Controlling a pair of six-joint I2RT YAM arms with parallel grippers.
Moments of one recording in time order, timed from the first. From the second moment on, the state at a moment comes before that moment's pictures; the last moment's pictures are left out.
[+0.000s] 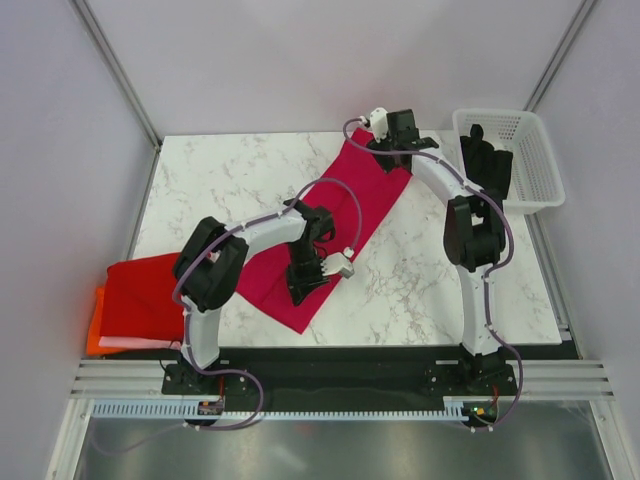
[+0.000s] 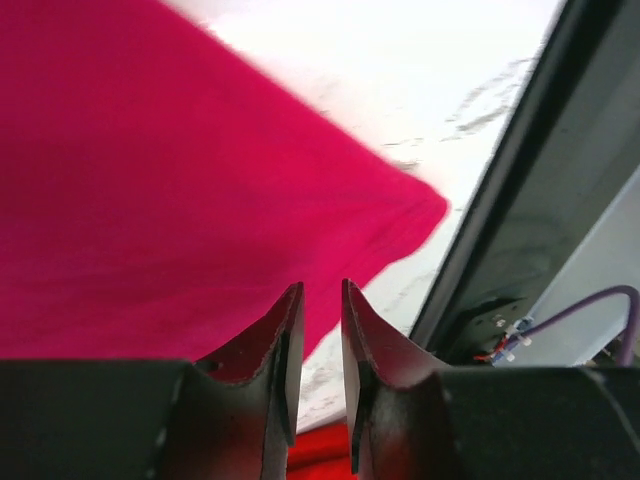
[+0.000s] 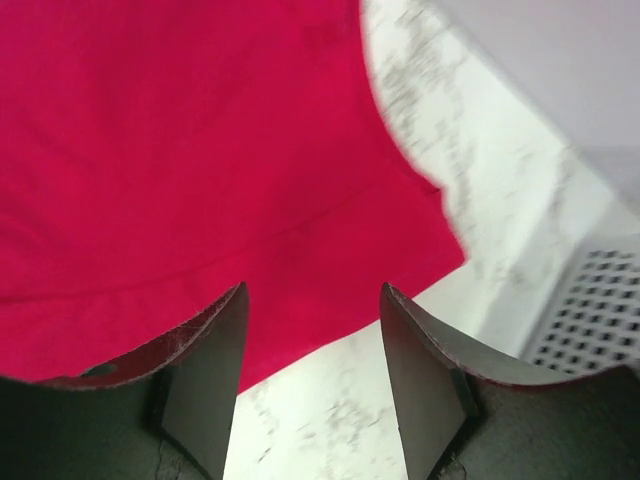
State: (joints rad) left arm -0.72 1.97 1.40 -1.23 0.39 0.76; right arm 0.28 2.28 2.02 -0.39 0.11 -0.46
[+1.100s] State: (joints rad) left arm -0.83 2.15 1.55 -1.17 0.45 0.61; right arm 0.32 2.63 2.41 -0.65 -0.03 -0.43
